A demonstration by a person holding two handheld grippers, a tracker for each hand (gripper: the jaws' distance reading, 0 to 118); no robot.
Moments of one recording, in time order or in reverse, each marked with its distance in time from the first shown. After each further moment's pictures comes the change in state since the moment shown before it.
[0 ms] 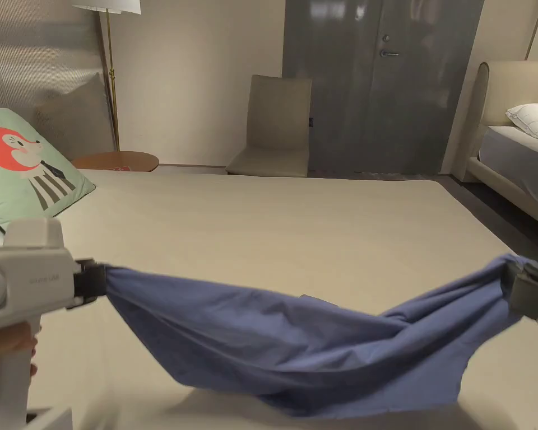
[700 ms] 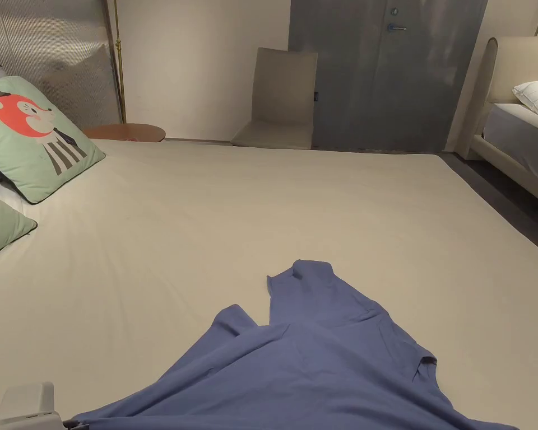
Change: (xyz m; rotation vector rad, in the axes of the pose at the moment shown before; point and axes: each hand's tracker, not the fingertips) left arm -0.052 -0.202 0.013 -0.345 0.110 0.076; right arm 0.054 -0.192 0.053 -0.459 -0.111 -0.070
